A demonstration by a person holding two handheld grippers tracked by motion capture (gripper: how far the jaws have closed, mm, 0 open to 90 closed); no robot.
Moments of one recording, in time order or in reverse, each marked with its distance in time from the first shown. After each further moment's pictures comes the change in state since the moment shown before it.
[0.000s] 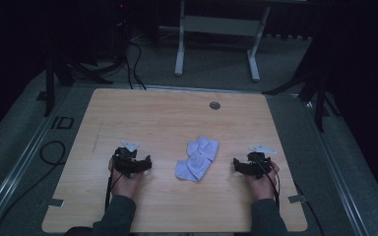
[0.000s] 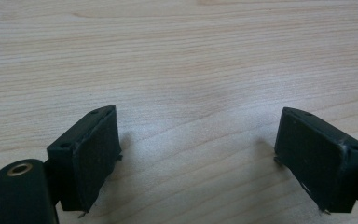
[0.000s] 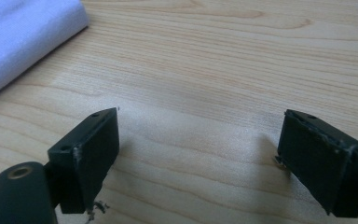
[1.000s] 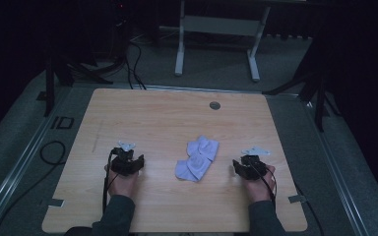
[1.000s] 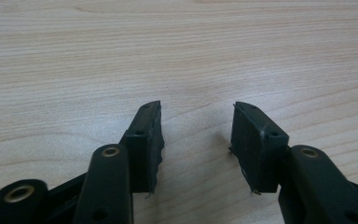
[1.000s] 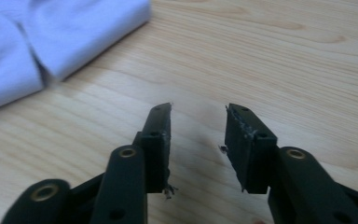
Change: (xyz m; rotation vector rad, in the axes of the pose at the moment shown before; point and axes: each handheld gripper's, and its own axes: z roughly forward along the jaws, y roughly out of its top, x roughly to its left) left arm 0.008 0.001 -0.012 0.021 -0.053 -0.015; right arm 0.027 0.005 -0.022 0.033 0.039 -0.105
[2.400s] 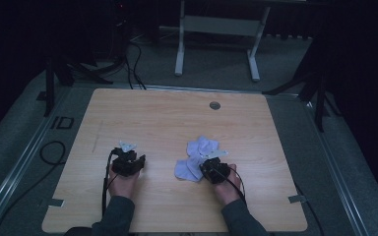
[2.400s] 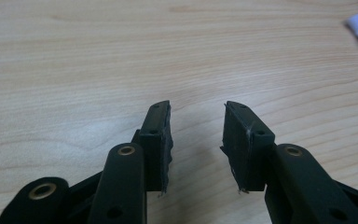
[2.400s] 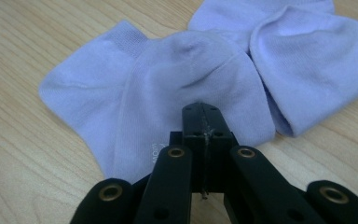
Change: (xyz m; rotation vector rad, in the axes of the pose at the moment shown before) left arm -0.004 0.001 -0.008 -0.032 -0.073 0.017; right arm 0.105 0.027 0.020 0.061 0.209 -0.196
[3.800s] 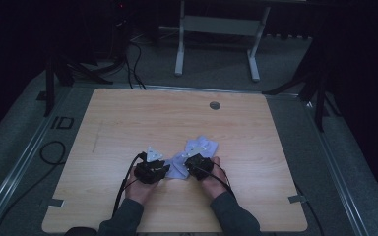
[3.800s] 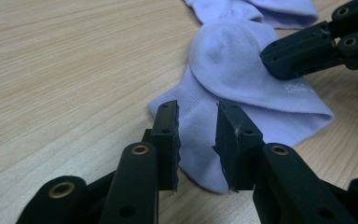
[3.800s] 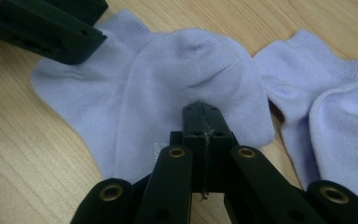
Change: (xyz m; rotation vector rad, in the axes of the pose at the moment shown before) left arm -0.060 -0.005 0.011 0.008 -0.275 0.250; right arm 0.030 0.032 0.024 0.025 0.017 -0.192
